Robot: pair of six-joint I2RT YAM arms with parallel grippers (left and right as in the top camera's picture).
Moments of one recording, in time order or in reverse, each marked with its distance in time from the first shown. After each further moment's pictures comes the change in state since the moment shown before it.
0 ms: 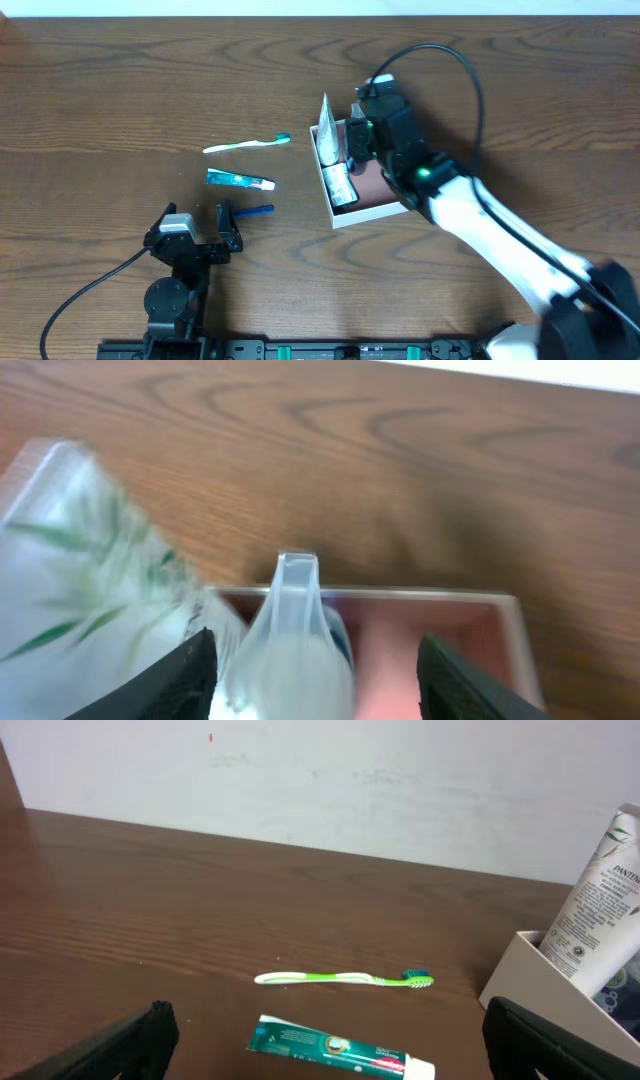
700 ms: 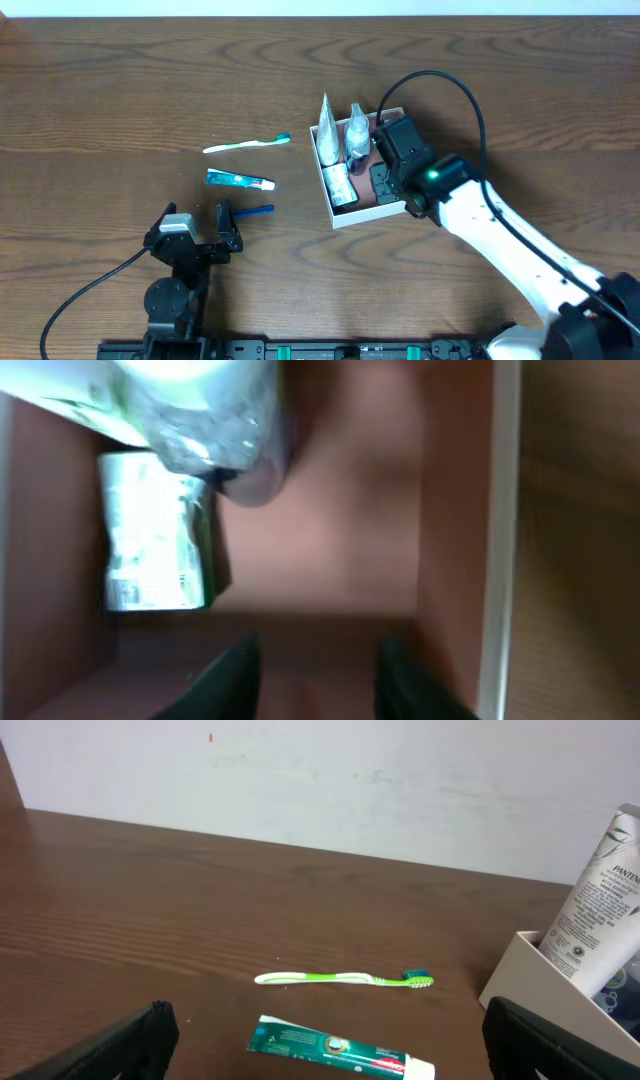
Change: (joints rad) left arm 0.000 0.000 0.000 0.000 0.000 0.000; right arm -0.014 0.011 0.013 -0.495 -0.039 0.022
